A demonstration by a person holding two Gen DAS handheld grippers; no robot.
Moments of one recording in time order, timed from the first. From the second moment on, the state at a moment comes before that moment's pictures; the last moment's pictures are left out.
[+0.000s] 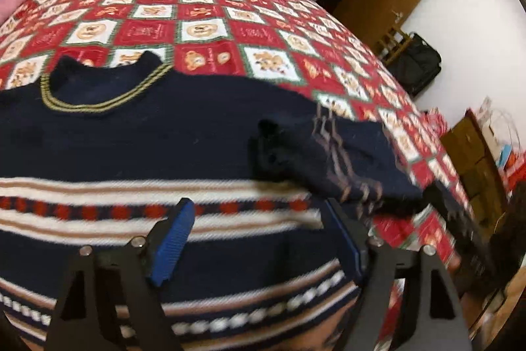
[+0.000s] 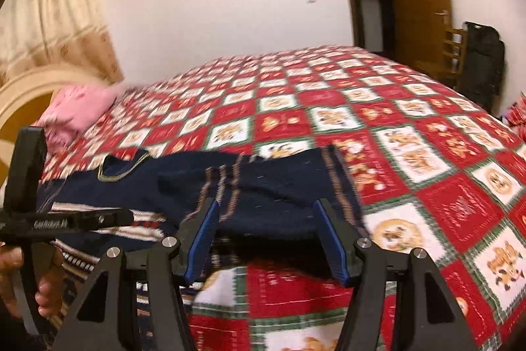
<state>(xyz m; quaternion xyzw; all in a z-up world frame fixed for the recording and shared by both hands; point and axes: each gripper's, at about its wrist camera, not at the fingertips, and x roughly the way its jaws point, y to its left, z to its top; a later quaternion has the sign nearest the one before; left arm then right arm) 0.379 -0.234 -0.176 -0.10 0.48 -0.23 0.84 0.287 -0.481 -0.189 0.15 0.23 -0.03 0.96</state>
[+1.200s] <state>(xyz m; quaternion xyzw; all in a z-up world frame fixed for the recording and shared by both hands) 0.401 -0.153 -0.110 -0.16 0.43 -0.22 0.86 0.269 -0.466 -0.188 0.11 0.19 -0.02 0.97</state>
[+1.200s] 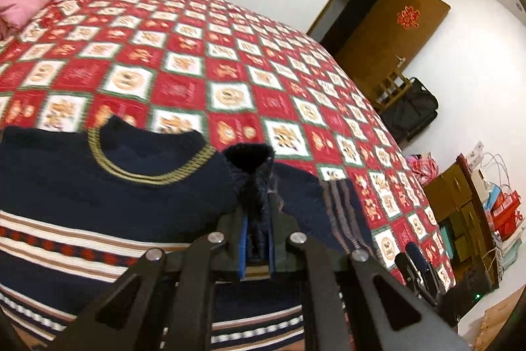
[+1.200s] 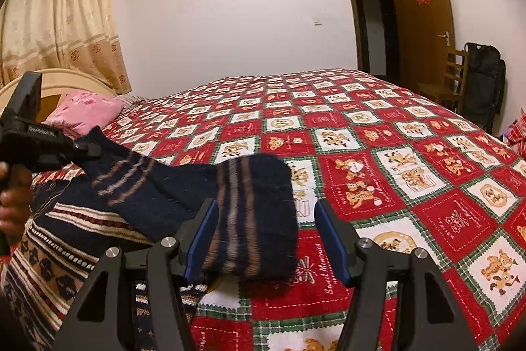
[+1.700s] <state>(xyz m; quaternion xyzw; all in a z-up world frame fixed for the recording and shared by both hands) 0.419 -0.064 -0.136 -0.16 0.43 -0.12 0.88 0.270 -0.439 -0.193 0.08 0.20 0.04 0.98</state>
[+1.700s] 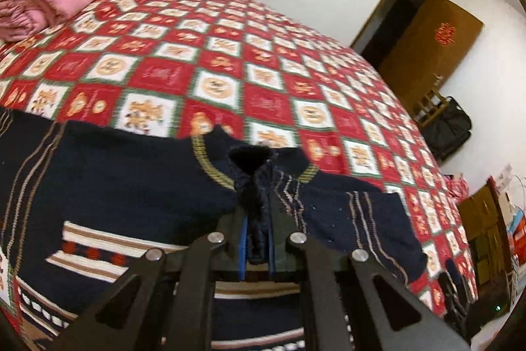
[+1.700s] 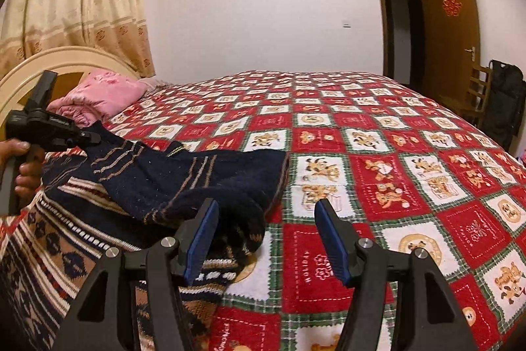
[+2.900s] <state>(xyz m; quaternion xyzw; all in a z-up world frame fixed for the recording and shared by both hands) 0.357 -0.009 -0.168 -0.05 0.43 -0.05 0.90 0.369 -0.285 -0.183 -0.07 0.35 0.08 0.93</state>
